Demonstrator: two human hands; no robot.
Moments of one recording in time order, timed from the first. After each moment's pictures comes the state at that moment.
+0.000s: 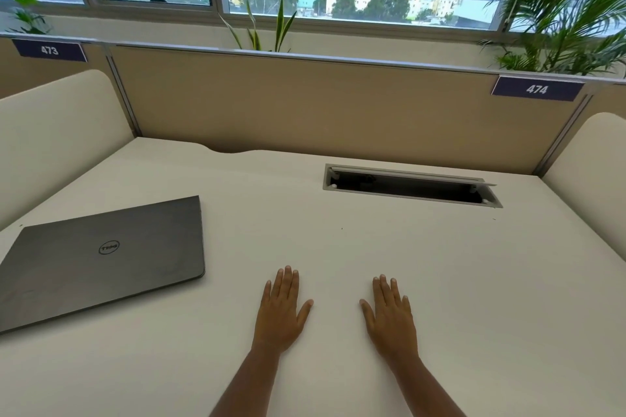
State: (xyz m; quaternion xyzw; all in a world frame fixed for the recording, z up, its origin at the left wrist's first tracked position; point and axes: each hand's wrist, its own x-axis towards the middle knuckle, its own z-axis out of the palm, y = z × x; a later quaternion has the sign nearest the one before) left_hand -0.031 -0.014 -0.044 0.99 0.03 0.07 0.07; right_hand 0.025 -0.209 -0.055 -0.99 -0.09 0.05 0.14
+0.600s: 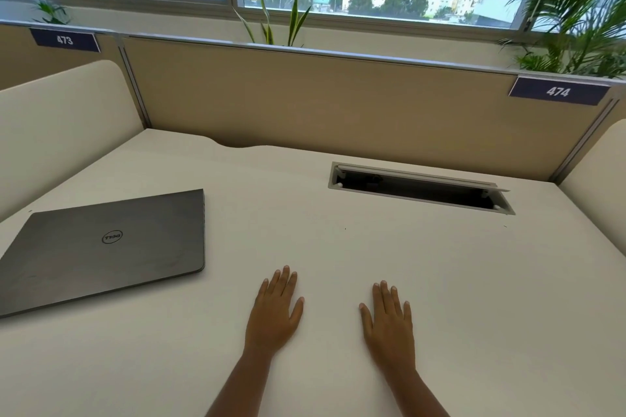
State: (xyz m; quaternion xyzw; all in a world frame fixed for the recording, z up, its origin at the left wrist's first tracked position) left_hand -0.028 -0.011 -0.060 0.97 0.09 0.11 0.19; right_hand 0.020 -0.209 -0.059 -0.98 -0.09 0.03 0.16
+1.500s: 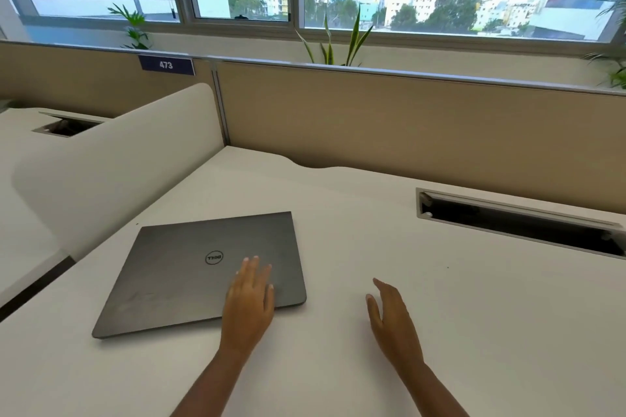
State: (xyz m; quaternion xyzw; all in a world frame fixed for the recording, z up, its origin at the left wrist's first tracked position) left_hand -0.078 0.183 0.002 0.96 0.20 0.19 0.10; right_hand 0.020 -0.028 -0.023 -0.90 -0.17 0.03 0.40
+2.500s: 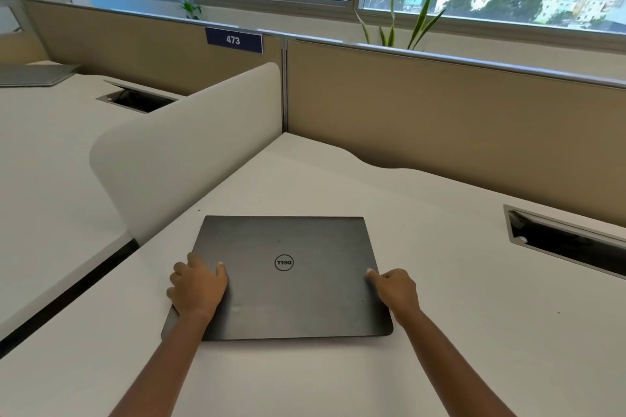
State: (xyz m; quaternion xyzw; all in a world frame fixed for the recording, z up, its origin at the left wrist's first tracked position) left_hand -0.118 0.379 0.003 0.78 0.58 0.09 0.20; right_hand 0.063 0.153 -0.010 -0.90 -0.03 0.20 0.38
